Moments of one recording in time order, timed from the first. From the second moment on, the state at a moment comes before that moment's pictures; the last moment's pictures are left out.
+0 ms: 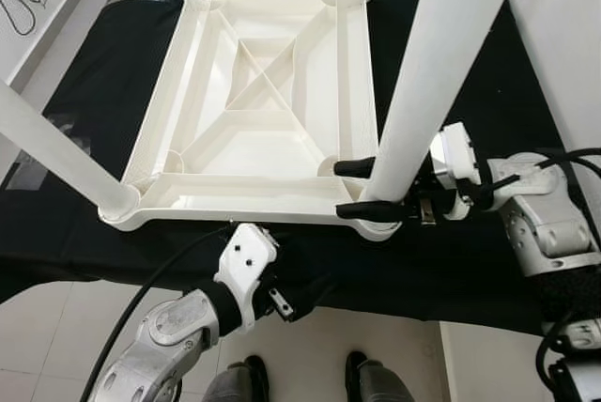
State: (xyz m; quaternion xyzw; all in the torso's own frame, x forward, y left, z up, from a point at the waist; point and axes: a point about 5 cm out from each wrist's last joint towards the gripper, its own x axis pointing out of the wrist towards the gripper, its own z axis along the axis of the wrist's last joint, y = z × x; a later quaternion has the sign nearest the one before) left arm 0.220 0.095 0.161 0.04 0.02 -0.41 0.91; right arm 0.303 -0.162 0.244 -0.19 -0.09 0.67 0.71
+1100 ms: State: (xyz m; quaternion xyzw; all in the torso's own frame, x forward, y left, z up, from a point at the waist) left arm 0.218 0.093 0.158 0.04 0.03 -0.41 0.91; right arm 0.306 -0.130 0.219 -0.12 -0.11 0.55 0.82
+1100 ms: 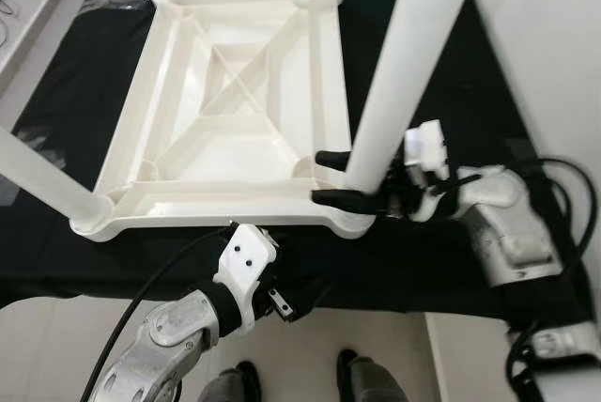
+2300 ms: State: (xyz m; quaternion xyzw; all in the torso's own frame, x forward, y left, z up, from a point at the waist) left arm 0.229 0.092 0.159 0.05 0.02 -0.41 0.91; right arm 0.290 -0.113 0.214 -0.07 -0.16 0.40 0.90
